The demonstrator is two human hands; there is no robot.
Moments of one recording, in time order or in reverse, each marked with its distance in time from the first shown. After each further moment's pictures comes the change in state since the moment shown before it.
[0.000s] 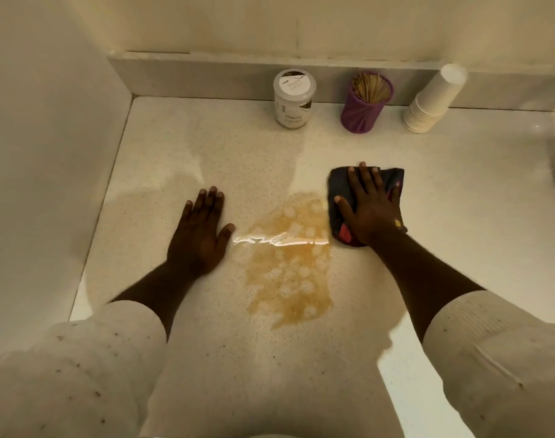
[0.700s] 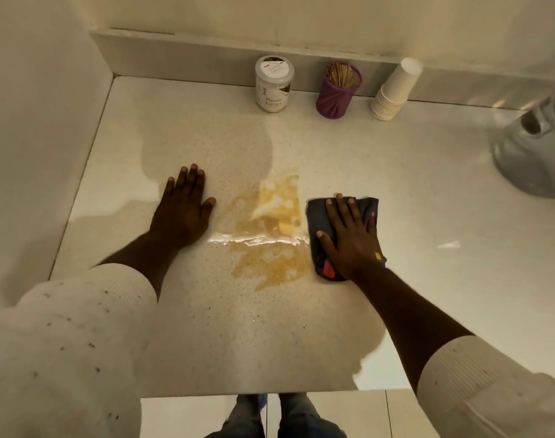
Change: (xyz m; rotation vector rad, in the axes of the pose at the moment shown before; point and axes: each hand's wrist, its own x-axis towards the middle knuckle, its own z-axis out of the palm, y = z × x) left_hand -0.013 0.005 -0.006 -0.035 -0.050 -0.032; right_hand -0.135 -0.002 0.026 -0.079 0.012 -0.069
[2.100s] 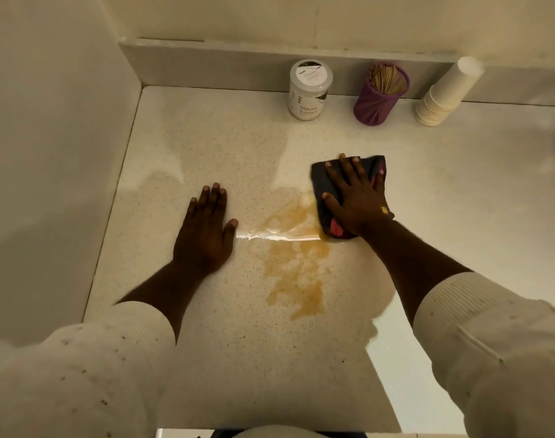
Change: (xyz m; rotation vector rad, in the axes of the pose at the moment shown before) left_hand -0.002 -0.022 0.007 -0.022 0.080 0.020; right_hand 0.147 -0.037 -0.023 -0.011 -0.077 -0.080
